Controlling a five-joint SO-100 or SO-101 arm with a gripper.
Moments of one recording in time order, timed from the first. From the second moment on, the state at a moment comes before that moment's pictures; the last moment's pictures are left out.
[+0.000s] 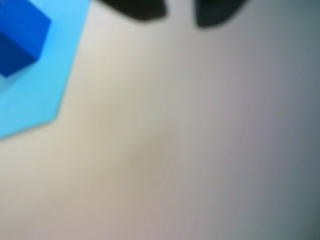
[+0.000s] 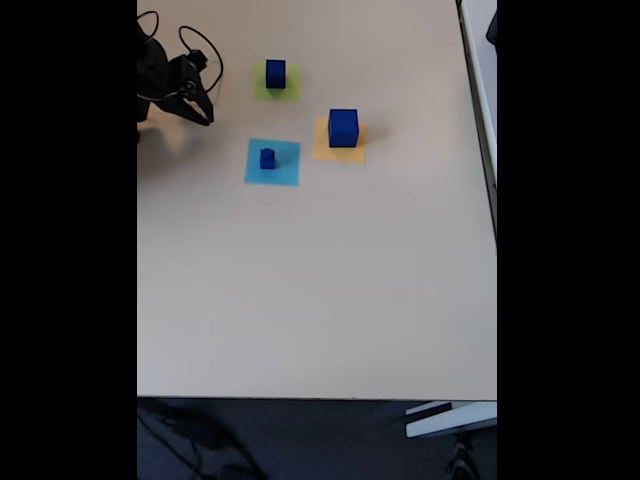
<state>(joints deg) 5.9 192.4 179.7 67.9 -11.5</state>
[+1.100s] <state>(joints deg) 5.9 192.4 180.3 63.5 -9.4</state>
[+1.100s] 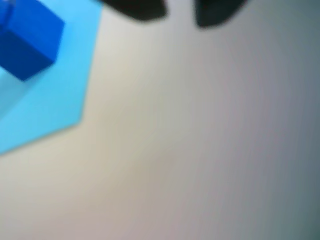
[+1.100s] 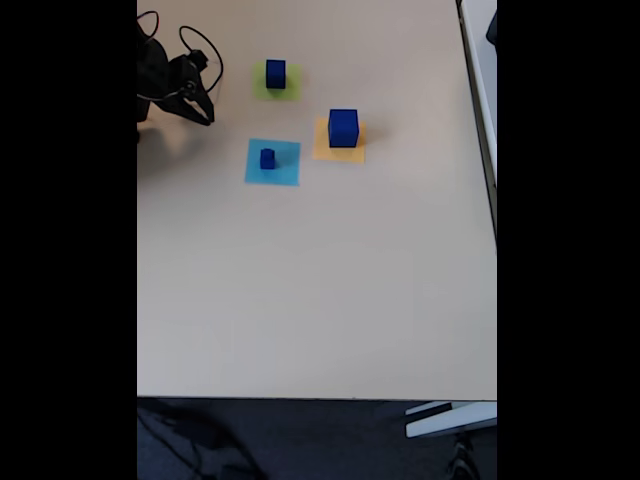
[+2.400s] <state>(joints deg) 7.6 117.8 118.5 59.7 3.9</state>
